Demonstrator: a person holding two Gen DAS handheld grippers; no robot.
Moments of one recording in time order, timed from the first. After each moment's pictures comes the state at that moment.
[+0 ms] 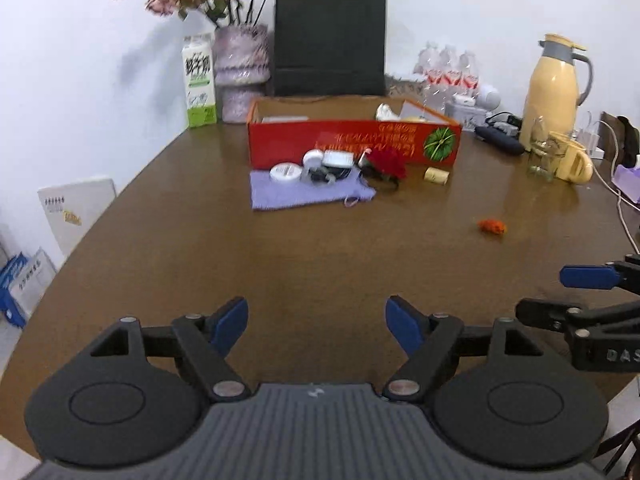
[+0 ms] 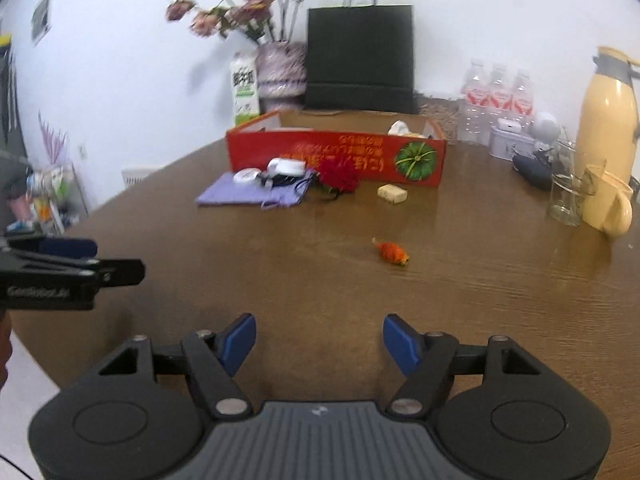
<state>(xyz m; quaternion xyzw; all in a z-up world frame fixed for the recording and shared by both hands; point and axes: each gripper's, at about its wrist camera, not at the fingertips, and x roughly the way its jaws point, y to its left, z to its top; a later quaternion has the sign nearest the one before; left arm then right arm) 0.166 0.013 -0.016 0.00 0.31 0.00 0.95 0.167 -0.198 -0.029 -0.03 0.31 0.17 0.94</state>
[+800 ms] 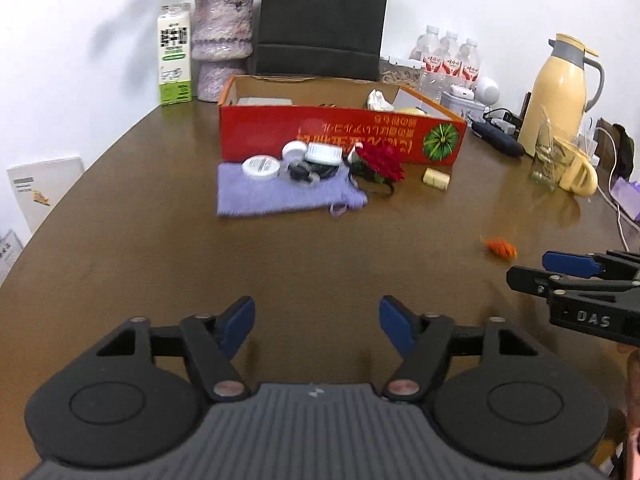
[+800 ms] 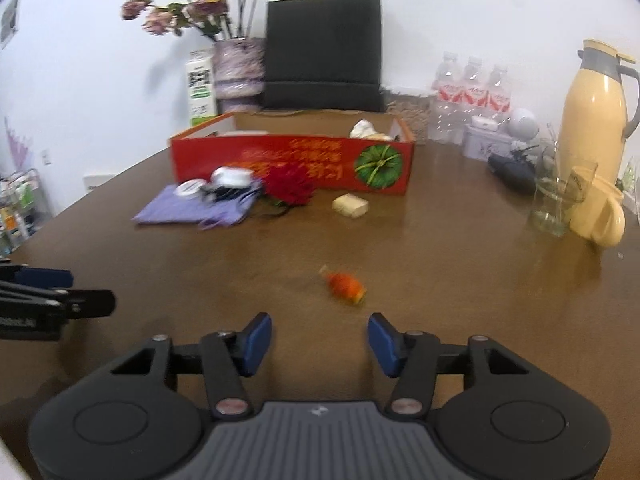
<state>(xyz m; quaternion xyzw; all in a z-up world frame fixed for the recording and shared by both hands) 0.237 0.015 -0.022 -0.03 0.34 -0.04 0.94 0.240 -0.208 -0.036 -0.03 0.30 0.11 0.95</state>
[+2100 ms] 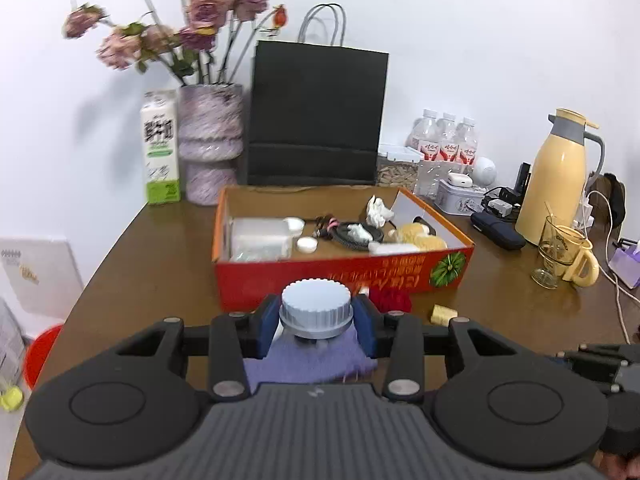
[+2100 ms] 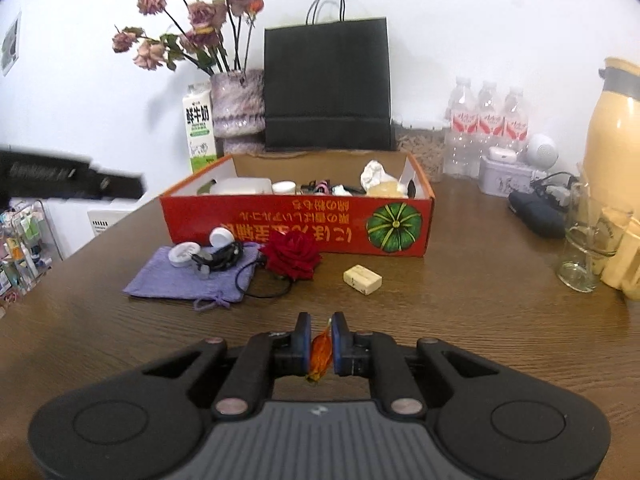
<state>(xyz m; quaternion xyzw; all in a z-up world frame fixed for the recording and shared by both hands) 0.293 0.032 0.050 -0.03 0.25 -0.05 0.97 0.289 -0.198 -0.012 -0.01 0.27 0.13 0.95</state>
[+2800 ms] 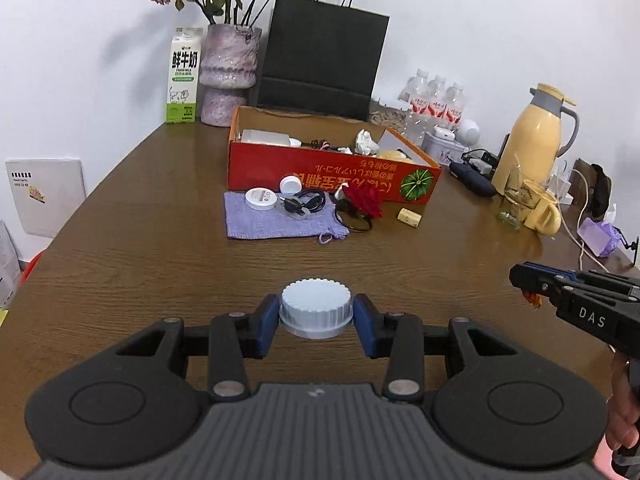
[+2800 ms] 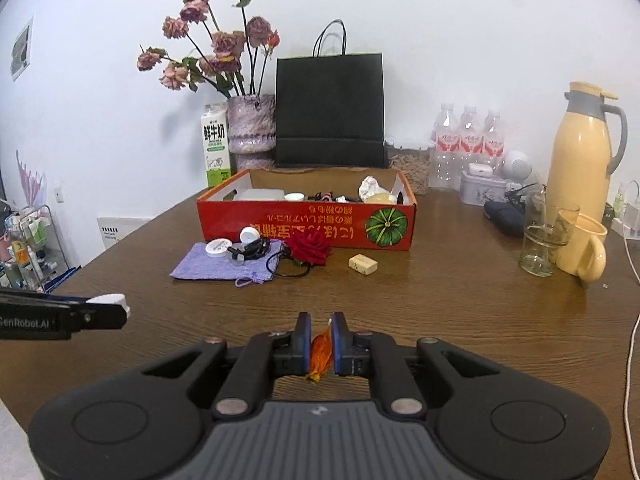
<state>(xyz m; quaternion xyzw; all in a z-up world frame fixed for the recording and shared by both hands) 0.180 0.032 0.018 -0.07 0.30 -0.06 0.95 0.190 -0.203 0.015 -0.01 0.25 0.12 0.96</state>
